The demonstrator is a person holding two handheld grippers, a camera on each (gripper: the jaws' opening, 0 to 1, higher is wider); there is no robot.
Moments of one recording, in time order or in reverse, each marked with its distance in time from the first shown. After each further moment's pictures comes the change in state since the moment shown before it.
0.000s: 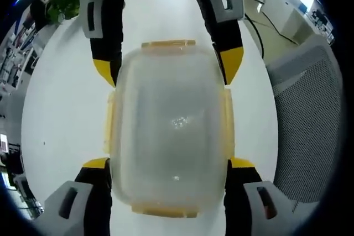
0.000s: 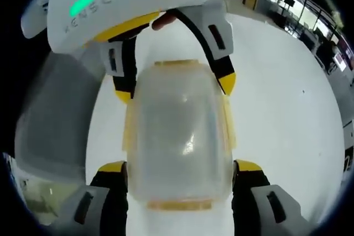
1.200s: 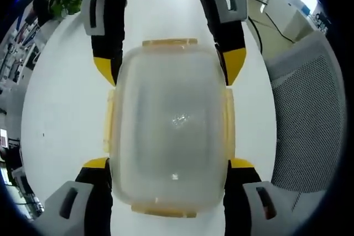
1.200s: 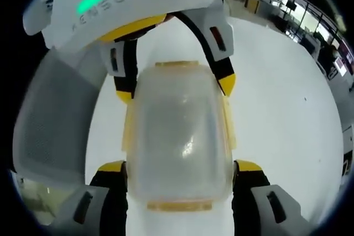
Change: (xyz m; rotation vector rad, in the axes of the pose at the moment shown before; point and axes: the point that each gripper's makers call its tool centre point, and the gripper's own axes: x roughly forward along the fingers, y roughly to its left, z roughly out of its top) left arm -0.003 -0.006 -0.017 -0.023 0.021 0.004; right arm 0.009 0.006 0.014 -0.022 -0.020 -0.009
